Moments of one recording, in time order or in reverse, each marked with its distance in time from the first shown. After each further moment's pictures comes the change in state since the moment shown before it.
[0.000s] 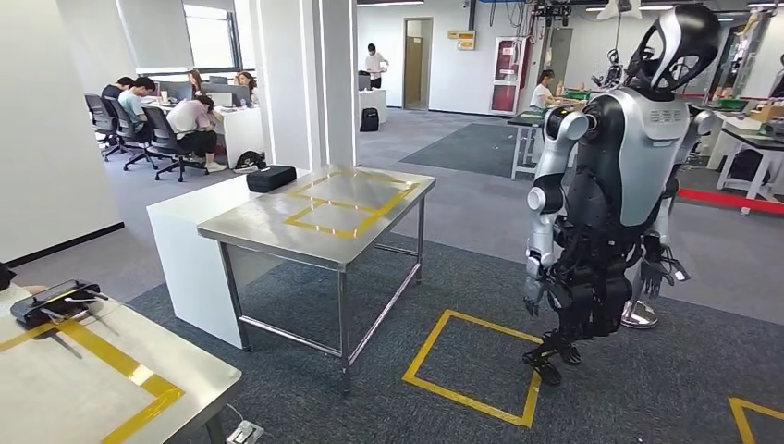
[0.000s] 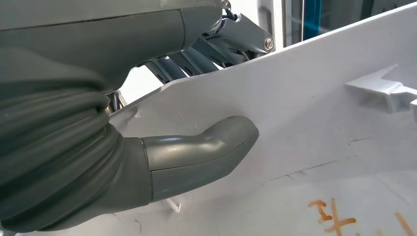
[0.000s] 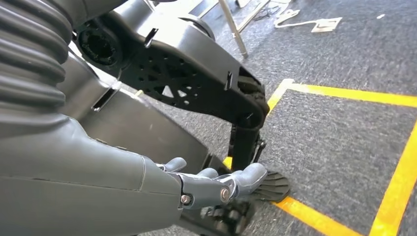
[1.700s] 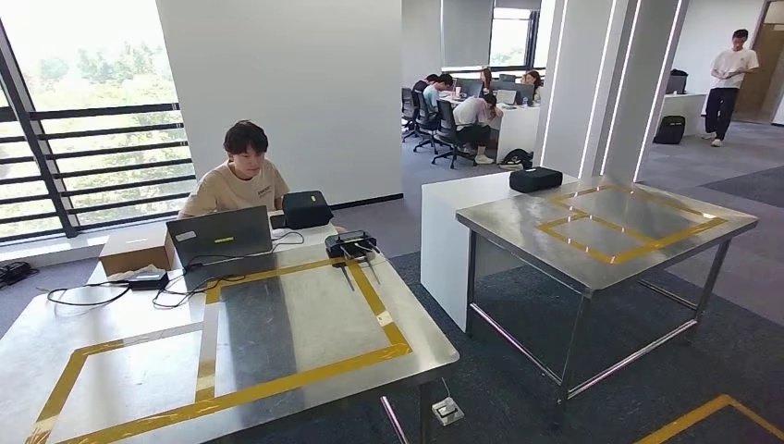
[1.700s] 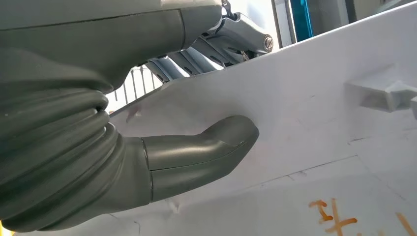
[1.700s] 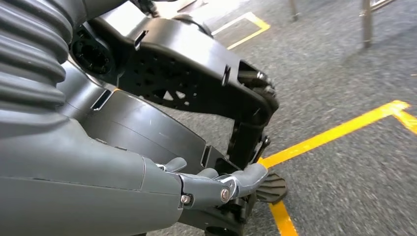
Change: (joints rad) left arm -0.177 0.019 0.085 0.071 0.215 0.009 0.009; right arm 0.001 0.010 -0.002 0.000 -0.037 -0.011 -0.005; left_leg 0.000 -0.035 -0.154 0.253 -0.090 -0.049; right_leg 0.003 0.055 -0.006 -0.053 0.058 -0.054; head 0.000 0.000
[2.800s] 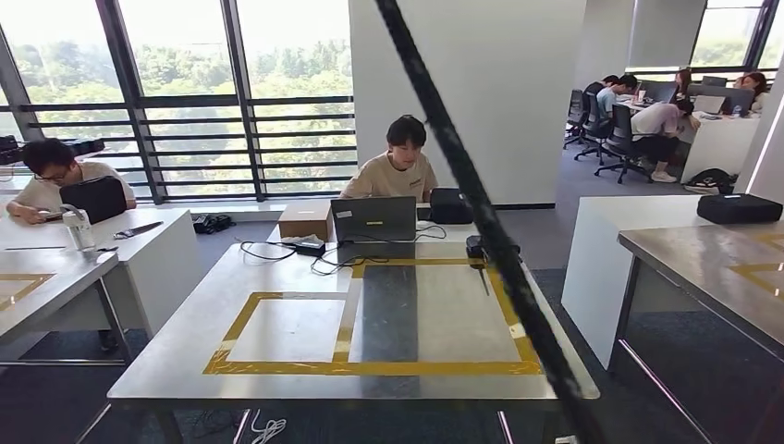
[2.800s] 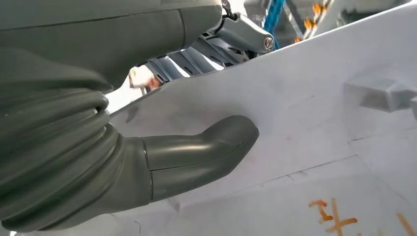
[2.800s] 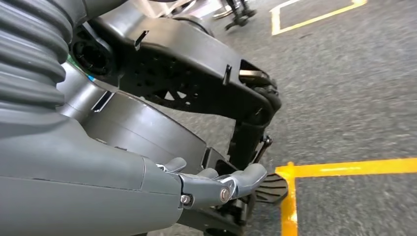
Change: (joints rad) left arm -0.003 0.002 0.010 0.008 0.000 0.000 0.000; right arm 0.001 0.003 -0.001 0.000 0.000 0.000 0.000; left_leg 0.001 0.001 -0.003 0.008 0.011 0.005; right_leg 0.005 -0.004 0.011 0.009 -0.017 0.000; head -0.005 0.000
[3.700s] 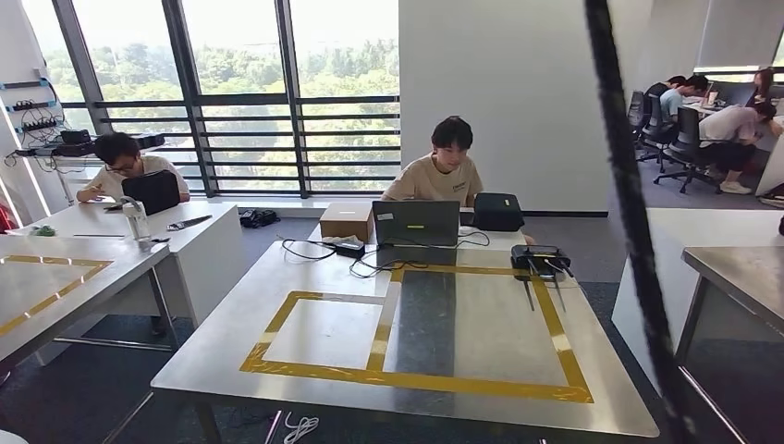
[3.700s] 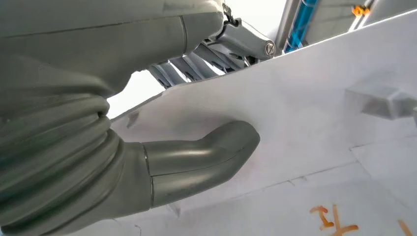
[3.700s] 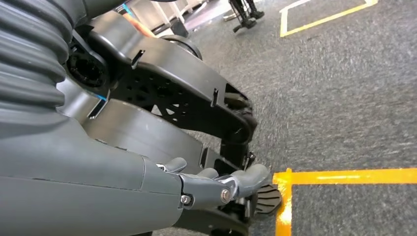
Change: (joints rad) left arm -0.090 0.026 0.022 0.138 0.054 0.019 0.002; right arm -0.005 0.004 -0.027 0.000 -0.046 -0.033 0.026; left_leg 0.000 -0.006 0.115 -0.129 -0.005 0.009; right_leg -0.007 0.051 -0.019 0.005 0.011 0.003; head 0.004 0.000
